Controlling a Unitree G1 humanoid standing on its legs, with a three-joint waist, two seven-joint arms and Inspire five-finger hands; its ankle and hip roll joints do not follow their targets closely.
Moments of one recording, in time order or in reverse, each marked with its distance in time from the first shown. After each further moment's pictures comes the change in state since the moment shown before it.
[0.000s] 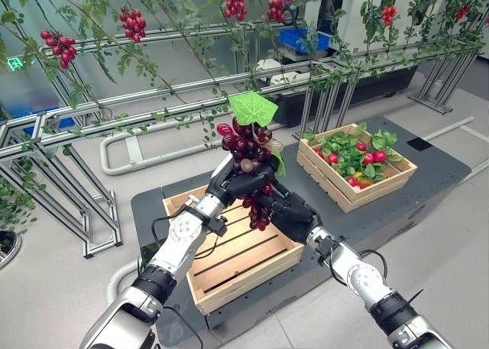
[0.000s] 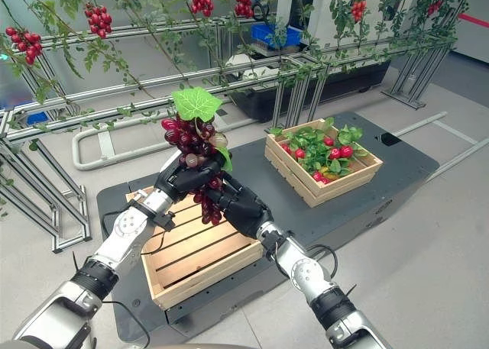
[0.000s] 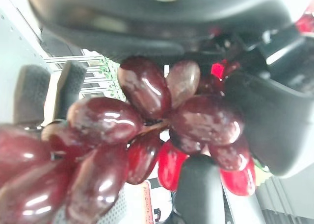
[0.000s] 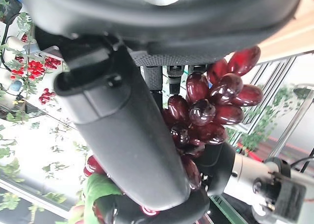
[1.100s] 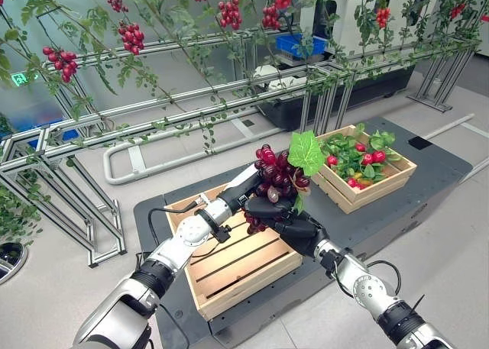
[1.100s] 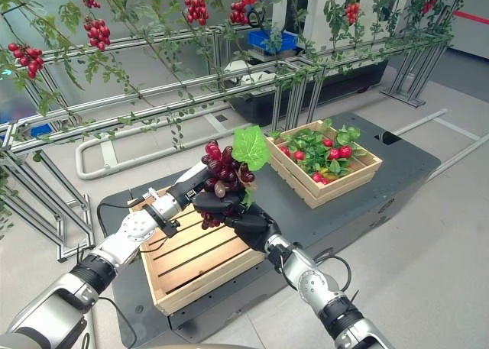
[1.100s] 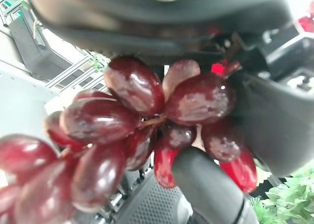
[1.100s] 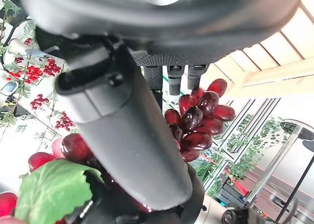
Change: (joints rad) left arm -0.071 0.058 -0.102 0.058 0.444 -0.080 0.107; right arm 0.019 -0.066 0.040 0.062 -0.122 -0.030 0.000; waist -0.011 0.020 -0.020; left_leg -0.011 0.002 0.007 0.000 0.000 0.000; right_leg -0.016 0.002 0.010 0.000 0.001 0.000
